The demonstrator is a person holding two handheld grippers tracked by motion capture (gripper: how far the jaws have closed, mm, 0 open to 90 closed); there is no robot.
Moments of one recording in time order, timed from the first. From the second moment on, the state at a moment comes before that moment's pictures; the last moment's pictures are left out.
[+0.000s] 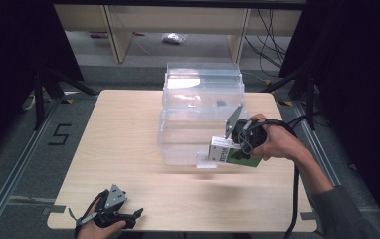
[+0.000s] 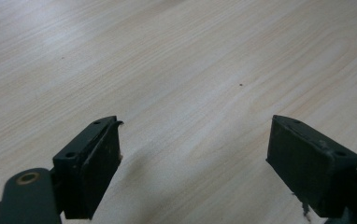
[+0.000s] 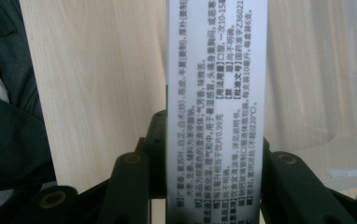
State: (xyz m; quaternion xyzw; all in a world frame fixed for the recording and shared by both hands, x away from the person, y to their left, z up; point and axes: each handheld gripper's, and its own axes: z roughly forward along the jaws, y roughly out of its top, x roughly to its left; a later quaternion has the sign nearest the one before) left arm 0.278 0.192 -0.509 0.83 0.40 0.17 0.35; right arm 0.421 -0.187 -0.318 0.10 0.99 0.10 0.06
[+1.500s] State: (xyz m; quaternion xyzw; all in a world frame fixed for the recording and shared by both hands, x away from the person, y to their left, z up) left arm 0.278 0.191 -0.509 0.83 0.40 0.17 0.35; right arm 0.514 -0.187 -0.337 0.13 0.98 0.10 0.08
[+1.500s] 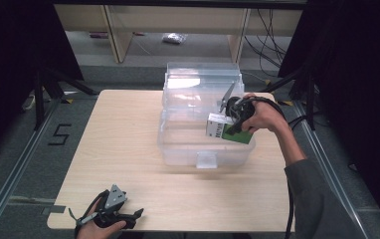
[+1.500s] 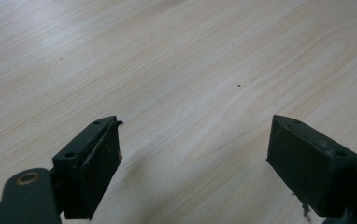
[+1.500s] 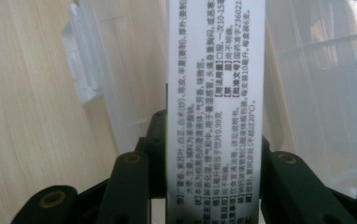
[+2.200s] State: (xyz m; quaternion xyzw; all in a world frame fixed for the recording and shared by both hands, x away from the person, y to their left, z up) left arm 0.278 0.192 -0.509 0.83 0.40 0.17 0.35; right arm 0.525 -0.190 -0.369 0.13 0.99 0.09 0.05
